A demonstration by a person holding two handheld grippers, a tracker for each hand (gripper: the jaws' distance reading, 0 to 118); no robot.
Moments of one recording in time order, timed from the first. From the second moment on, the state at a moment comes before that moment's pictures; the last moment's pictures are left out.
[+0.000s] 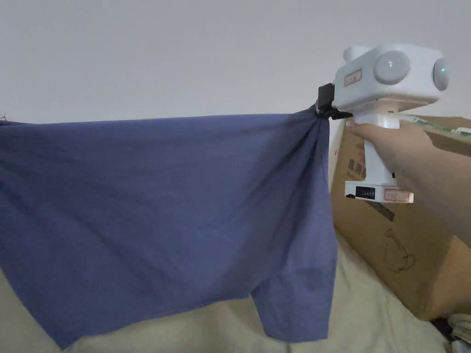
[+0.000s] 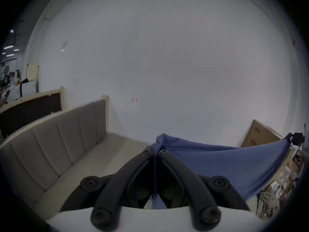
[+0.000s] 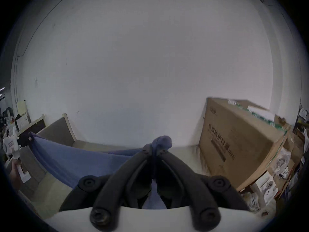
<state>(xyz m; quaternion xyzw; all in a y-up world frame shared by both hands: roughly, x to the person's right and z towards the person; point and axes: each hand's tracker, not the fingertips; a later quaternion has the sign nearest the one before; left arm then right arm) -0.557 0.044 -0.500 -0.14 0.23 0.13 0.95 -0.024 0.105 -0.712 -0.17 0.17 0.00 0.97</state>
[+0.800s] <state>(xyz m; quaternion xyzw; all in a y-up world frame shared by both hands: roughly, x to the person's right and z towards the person) -0.490 -0.225 -0.172 -0.55 0.06 0.18 0.81 0.168 -0.271 -0.392 -0.57 0.20 0.00 0.80</state>
